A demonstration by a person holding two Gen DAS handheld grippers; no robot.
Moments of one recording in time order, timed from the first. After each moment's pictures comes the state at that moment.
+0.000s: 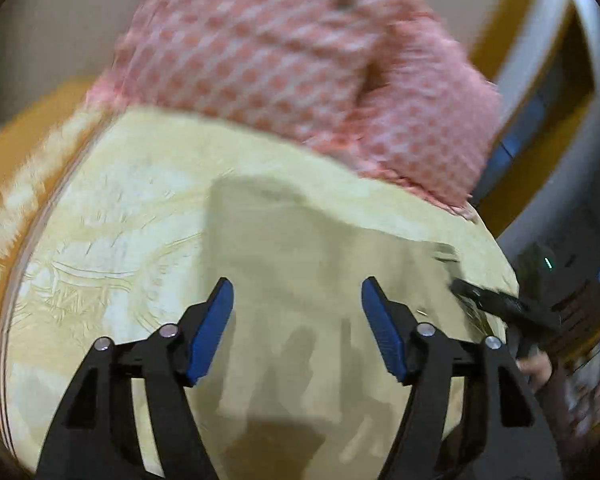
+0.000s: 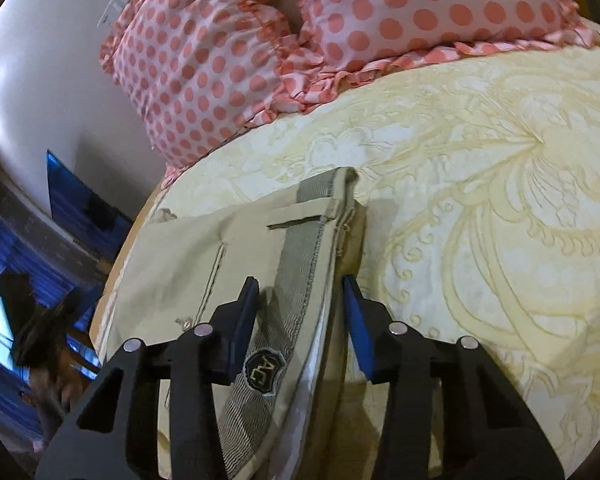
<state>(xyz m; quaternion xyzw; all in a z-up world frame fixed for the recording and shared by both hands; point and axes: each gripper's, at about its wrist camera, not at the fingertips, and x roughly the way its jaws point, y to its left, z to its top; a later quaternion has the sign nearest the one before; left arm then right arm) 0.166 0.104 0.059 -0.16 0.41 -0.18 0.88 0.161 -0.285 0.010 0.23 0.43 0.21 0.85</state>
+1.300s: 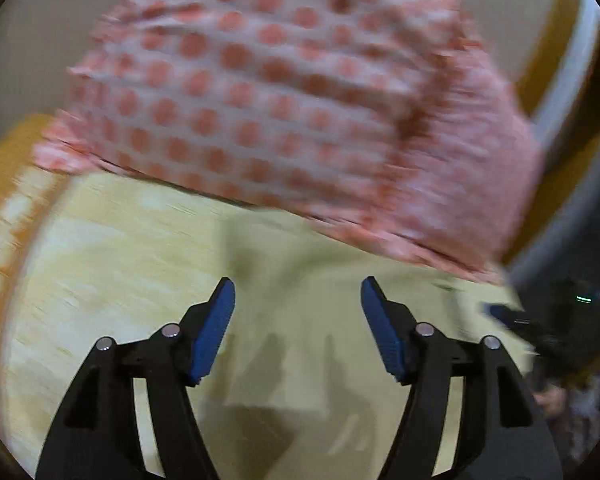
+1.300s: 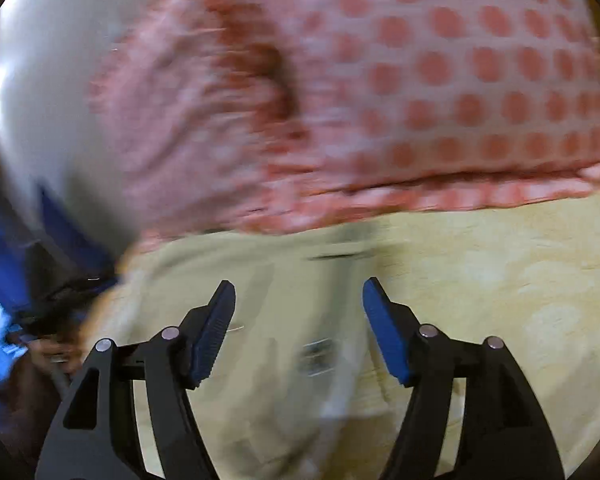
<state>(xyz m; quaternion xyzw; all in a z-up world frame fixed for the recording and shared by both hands) 0.283 0.084 0.083 -0.18 0.37 -0.20 0.89 0.261 -0.303 0.053 0.23 0.37 0.26 0.86</state>
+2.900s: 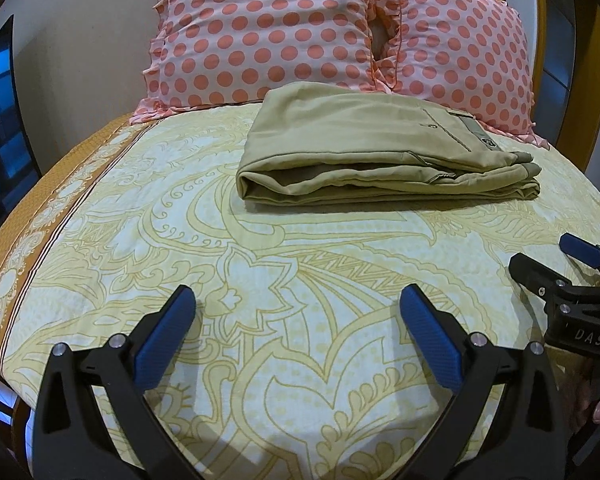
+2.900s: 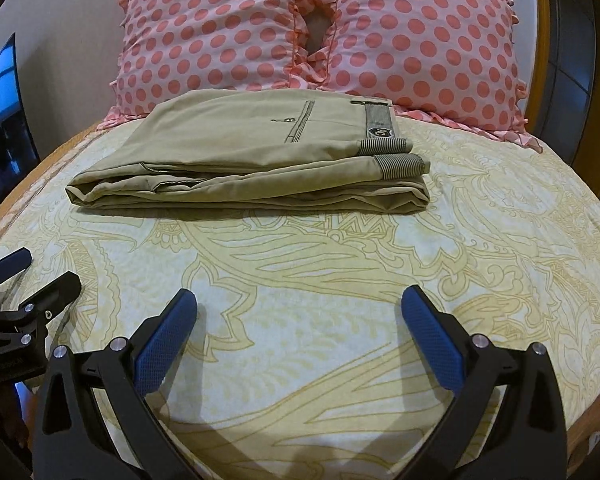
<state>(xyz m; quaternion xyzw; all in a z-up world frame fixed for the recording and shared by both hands) 0.080 0.022 0.009 0.02 0.36 -0.04 0.93 0.087 -0.175 0.002 0.01 0.36 0.02 0.93</state>
